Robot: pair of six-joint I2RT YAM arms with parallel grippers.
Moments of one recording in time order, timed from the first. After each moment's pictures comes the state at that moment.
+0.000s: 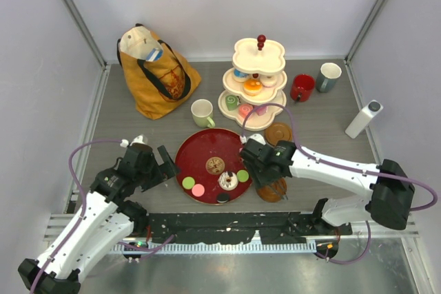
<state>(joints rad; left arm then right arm) -0.49 0.61 0.60 -0.91 -0.05 -0.89 1.02 1.30 0.91 -0.93 0.23 0.51</state>
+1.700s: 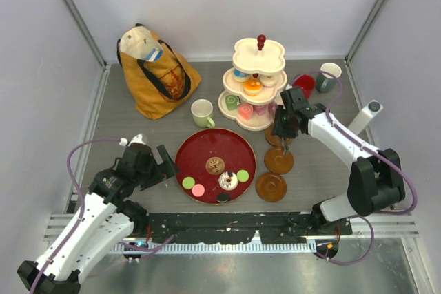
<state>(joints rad) -0.49 0.60 0.61 -0.91 -0.06 -0.86 0.34 1.42 1.02 -0.65 0.03 0.50</state>
